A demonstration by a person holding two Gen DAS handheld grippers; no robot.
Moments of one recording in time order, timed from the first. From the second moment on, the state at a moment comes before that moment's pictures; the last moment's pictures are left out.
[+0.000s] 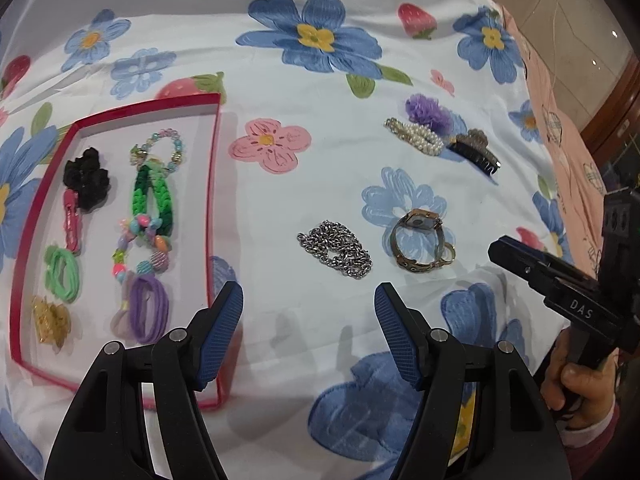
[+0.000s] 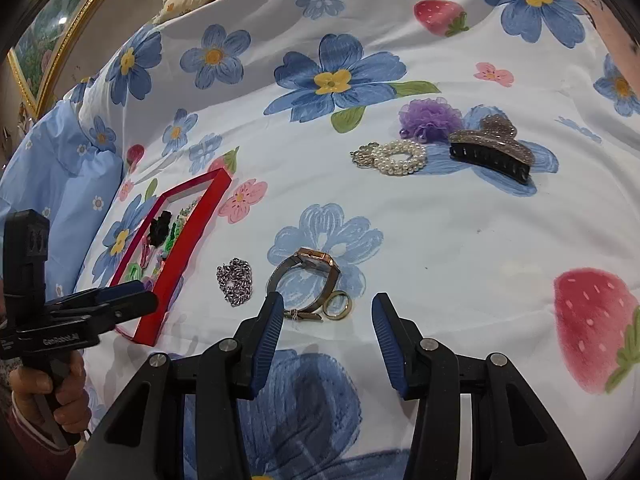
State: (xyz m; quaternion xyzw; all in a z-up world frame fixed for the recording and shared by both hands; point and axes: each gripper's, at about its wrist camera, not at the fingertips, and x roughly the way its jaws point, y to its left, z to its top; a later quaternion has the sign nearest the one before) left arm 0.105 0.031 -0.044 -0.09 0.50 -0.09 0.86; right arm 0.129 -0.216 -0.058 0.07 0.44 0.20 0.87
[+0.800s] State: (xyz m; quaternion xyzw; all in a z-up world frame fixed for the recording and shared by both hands) left arm 0.169 -0.014 -0.092 -0.02 0.54 -0.10 0.84; right arm 0.183 -0.186 -0.103 0.03 0.49 0.22 0.84
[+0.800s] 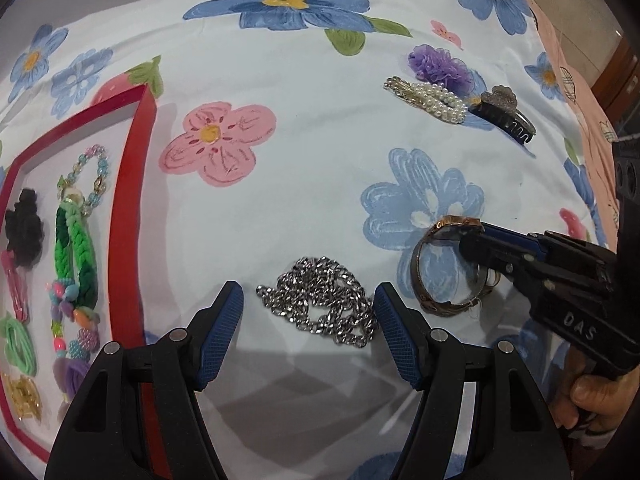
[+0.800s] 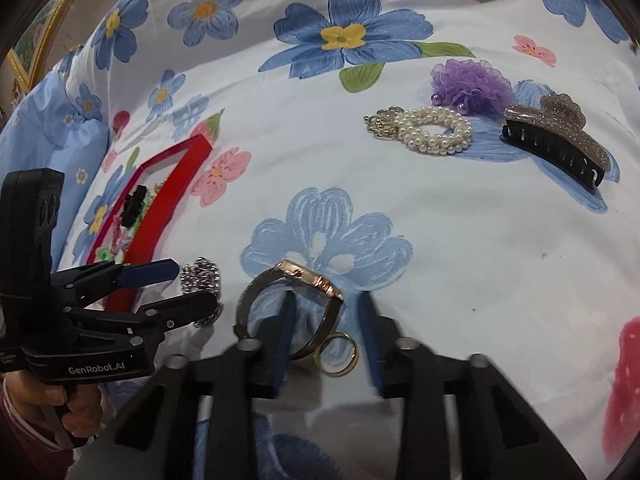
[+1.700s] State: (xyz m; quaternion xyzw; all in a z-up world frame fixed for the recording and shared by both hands) left arm 0.146 -0.008 -0.070 -0.08 0.50 -0.14 0.85; right arm 0.169 -0.203 -0.074 0.07 0.45 0.21 0.86
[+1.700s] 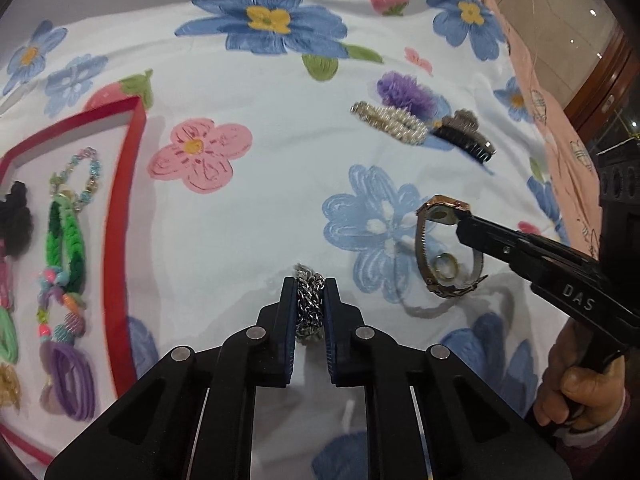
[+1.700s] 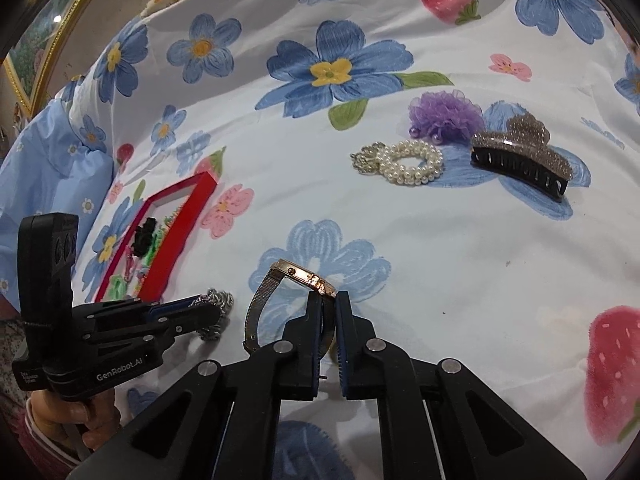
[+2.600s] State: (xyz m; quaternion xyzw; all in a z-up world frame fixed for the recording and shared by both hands) left arm 0.067 0.100 0.001 -0.16 0.41 -0.08 0.89; right arm 0.130 -0.130 -0.029 0.04 0.42 0.28 0.86
